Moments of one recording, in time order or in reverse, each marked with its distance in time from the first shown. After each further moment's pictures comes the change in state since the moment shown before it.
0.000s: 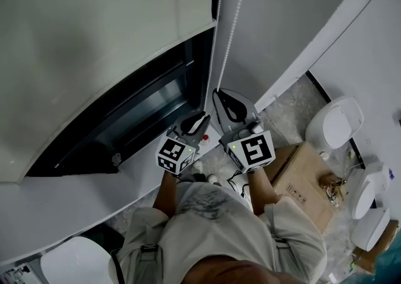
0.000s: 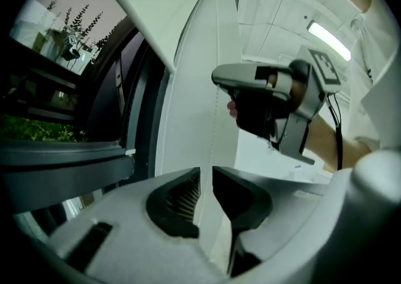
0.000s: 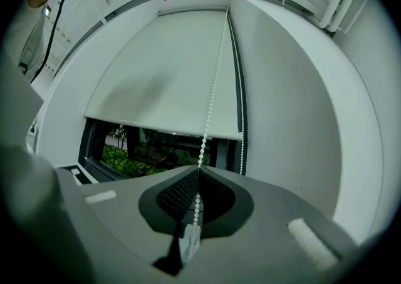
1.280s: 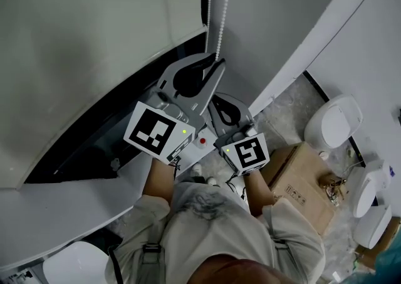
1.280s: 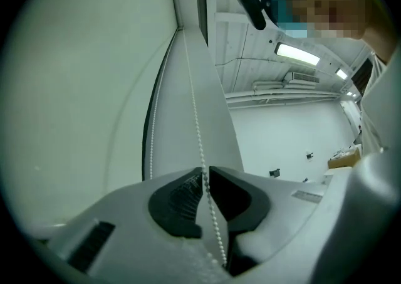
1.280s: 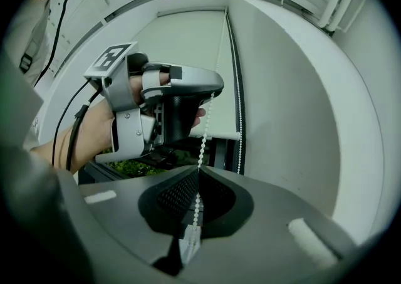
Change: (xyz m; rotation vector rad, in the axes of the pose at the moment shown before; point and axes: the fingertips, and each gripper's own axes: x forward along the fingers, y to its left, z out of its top) left arm 0.005 -0.035 0.262 0.248 -0.348 -0.088; right arm 0.002 -0.007 0.005 -0.004 -0.038 -0.002
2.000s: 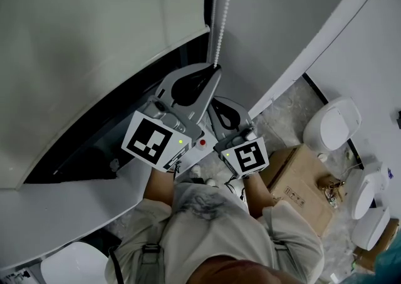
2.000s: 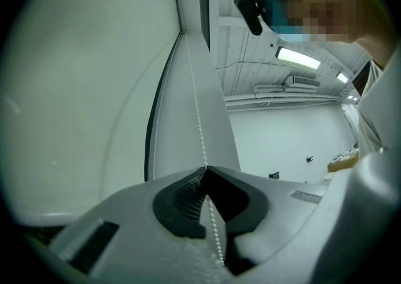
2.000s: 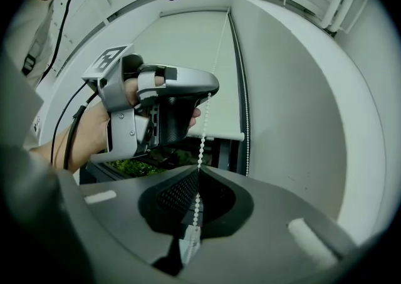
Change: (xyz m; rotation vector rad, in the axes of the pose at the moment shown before) left arm -0.021 -0.001 0.001 -0.021 -0.024 0.006; right arm 0.001 0.012 0.001 -0.009 -0.011 0.011
